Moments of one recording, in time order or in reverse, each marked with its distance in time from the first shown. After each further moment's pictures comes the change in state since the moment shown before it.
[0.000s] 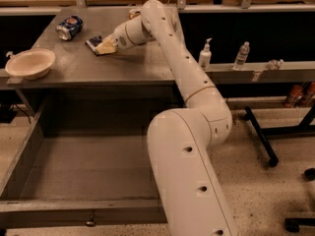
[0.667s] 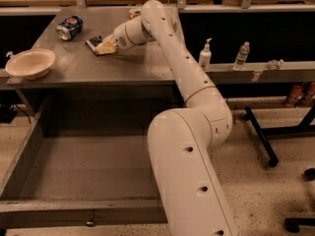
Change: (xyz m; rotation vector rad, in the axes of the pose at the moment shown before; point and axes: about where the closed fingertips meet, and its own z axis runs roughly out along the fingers) arm 0.002 0.000 0.001 0.000 0.000 0.000
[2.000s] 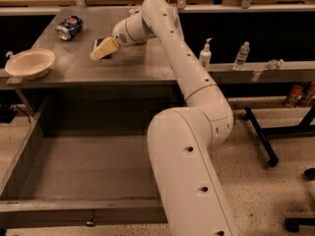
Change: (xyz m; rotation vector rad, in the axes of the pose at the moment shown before) arm -0.013 0.005 -0.011 -0.011 -0.007 -0.014
